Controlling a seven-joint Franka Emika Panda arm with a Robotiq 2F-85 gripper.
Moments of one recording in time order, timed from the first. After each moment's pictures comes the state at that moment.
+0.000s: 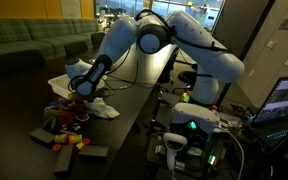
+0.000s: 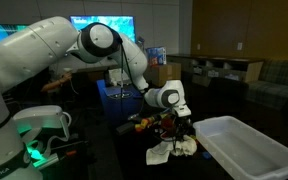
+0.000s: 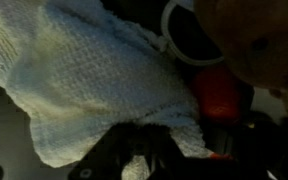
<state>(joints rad) 0.36 1.06 -0.27 -1.49 -0.04 2.54 1.29</state>
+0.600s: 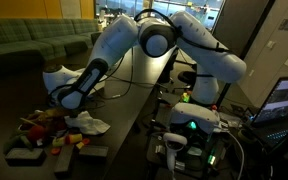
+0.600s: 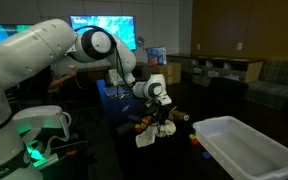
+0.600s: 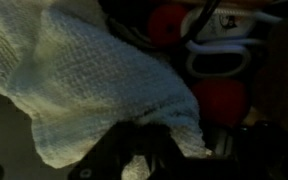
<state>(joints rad) 0.48 1.07 -0.16 -1.41 -0.04 2.52 1.29</state>
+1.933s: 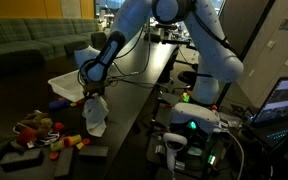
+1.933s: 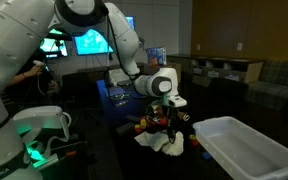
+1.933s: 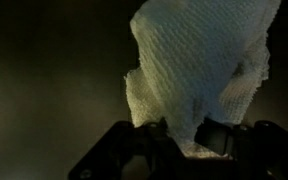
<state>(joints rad) 0.30 0.73 -0.19 -1.87 -0.11 2.51 0.96</state>
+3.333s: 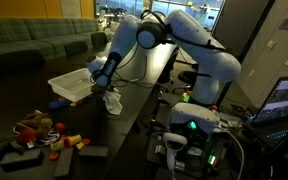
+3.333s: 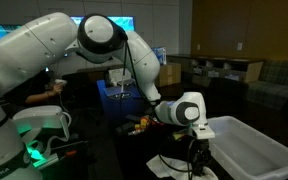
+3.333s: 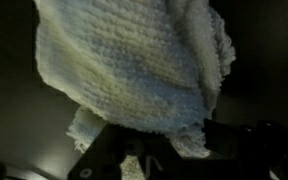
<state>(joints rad) 0.20 1.05 -0.35 -1.59 -0.18 2.50 1.32</state>
